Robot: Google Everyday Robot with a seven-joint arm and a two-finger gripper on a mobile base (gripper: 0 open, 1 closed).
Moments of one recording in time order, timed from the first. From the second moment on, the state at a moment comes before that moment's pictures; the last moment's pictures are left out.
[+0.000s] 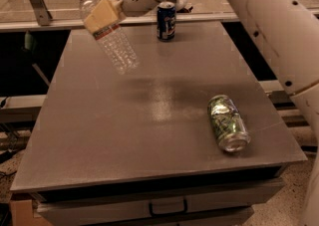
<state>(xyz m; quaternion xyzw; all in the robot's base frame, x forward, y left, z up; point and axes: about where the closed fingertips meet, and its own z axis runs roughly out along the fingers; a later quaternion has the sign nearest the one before) 0.599 0.128 1.003 -0.75 -0.48 -0.31 0.34</state>
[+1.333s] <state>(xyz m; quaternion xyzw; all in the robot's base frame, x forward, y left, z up) 0.580 0.137 0.978 -0.58 -0.58 -0.35 0.45</state>
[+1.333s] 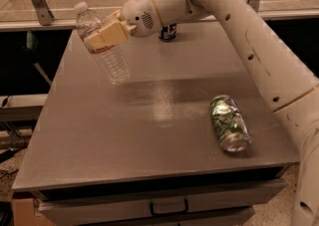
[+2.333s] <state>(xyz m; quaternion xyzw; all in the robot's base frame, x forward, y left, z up) 0.566 0.103 0.966 -0.51 -0.56 -0.41 0.51</state>
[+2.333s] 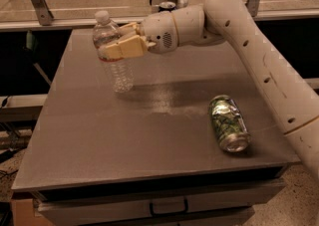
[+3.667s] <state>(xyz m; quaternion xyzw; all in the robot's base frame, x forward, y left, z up) 0.564 0.090 0.932 -0.50 -0.56 -0.38 0.54</state>
